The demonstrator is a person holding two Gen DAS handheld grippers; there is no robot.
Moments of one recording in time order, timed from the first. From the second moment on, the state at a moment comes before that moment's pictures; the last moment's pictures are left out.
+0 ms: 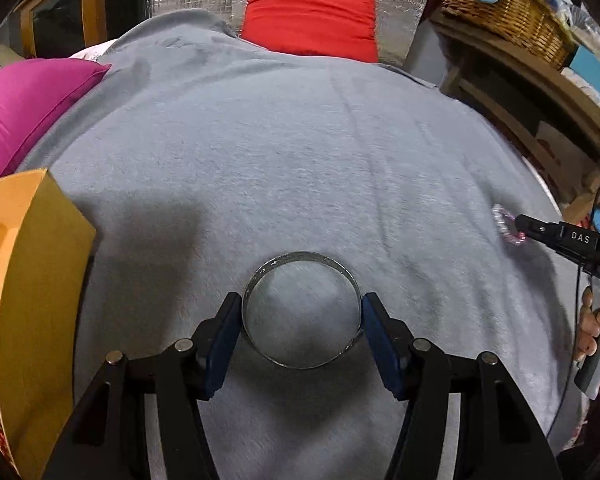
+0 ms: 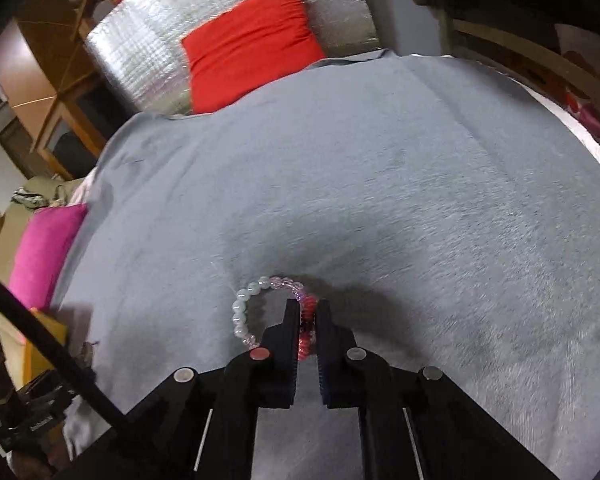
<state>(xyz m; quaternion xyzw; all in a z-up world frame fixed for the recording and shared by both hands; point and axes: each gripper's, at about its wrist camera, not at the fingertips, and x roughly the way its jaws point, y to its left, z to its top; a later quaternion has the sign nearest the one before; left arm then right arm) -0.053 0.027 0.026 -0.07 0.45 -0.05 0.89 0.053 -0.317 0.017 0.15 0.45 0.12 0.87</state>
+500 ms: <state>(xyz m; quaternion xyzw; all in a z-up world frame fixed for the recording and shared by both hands) -0.125 -0.007 0.058 -0.07 0.43 -0.09 0.90 0.000 -0.320 0.050 0.20 0.43 0.19 0.86</state>
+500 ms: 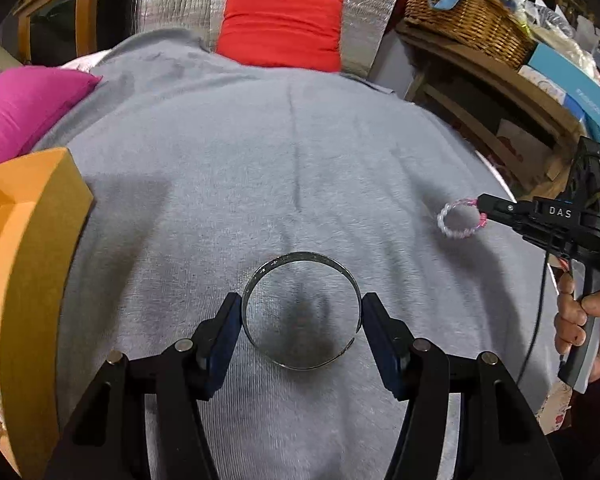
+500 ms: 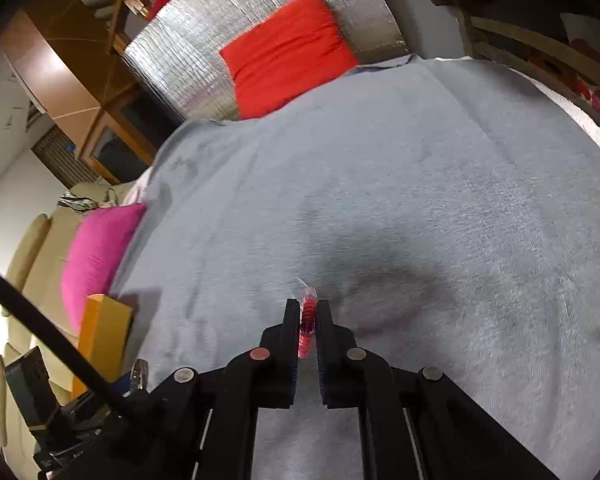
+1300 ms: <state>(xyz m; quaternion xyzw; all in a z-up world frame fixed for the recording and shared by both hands) -0.134 -0.038 0.019 -0.02 0.45 -0.06 0.89 -0.007 -0.290 0.014 0.13 0.53 0.17 0.82</state>
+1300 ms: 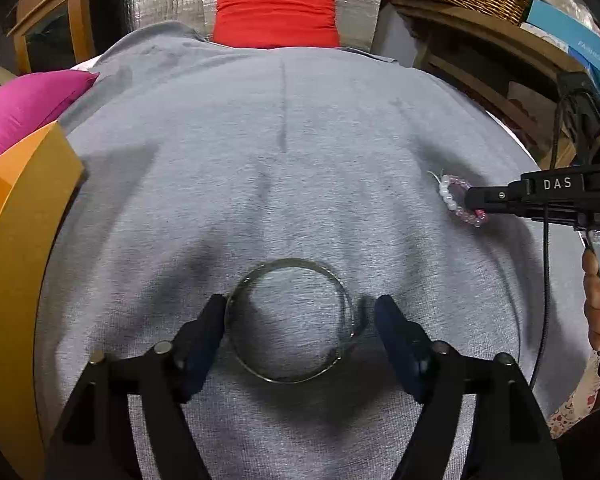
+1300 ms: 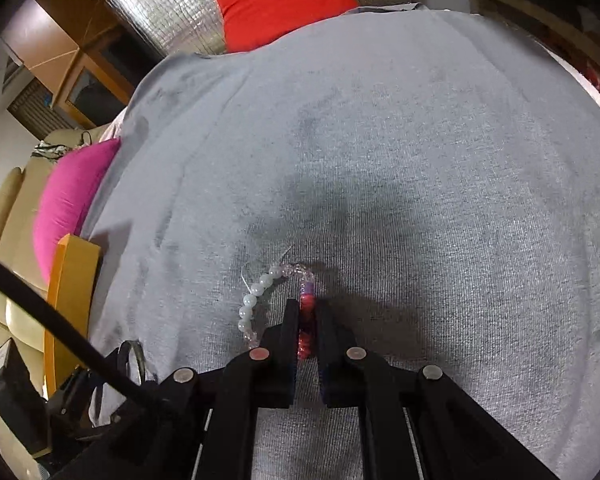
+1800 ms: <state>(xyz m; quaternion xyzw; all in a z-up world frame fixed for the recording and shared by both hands) -0.171 -0.029 0.020 -0.02 0.45 0.01 0.89 -0.002 -0.309 0.009 0.17 0.54 0.17 0.81</state>
